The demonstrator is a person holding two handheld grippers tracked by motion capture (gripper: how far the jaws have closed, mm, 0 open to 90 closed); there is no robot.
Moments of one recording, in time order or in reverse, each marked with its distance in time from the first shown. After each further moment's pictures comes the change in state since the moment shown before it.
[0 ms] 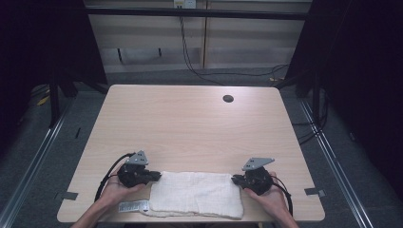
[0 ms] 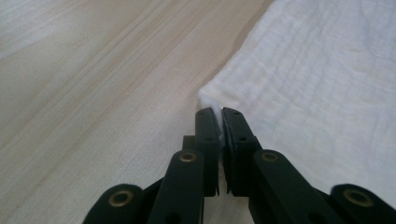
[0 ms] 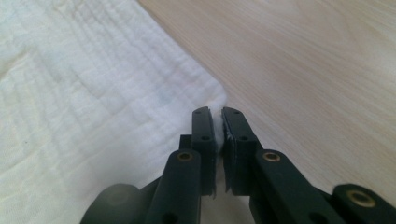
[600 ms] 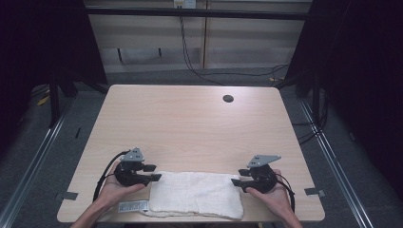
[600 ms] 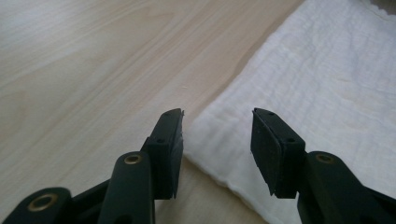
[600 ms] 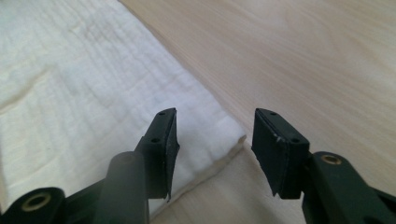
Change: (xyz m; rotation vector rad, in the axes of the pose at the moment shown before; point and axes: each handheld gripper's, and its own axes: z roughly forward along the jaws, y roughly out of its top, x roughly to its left) left arm -0.003 0.004 -0.013 -0.048 0.015 -0.048; right arm -0.005 0.004 -0.014 -0.030 0.019 0.033
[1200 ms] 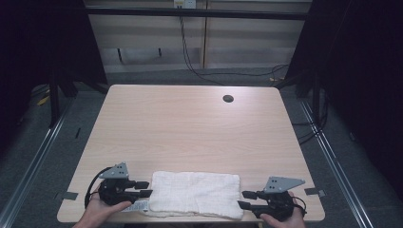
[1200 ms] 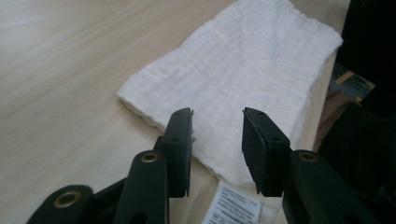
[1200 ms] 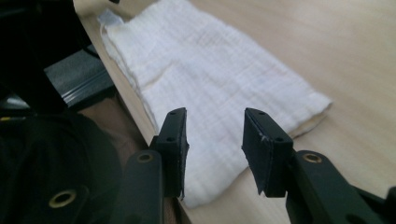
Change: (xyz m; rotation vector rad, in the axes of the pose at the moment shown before) left arm -0.027 -0.030 -0.042 -0.066 -0.088 -0.039; right arm 0.043 -0.033 -0.060 -0.135 0.175 -0.013
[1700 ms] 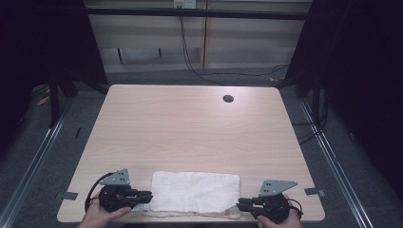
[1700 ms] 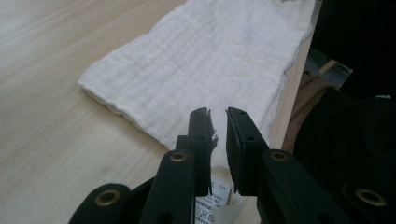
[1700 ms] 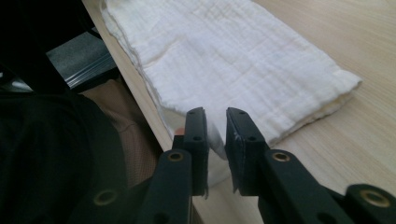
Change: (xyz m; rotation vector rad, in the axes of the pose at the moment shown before) left arm -0.013 -0.008 0.001 0.032 -0.059 0.030; right arm 0.001 -0.009 0.013 0.067 0.023 -0.010
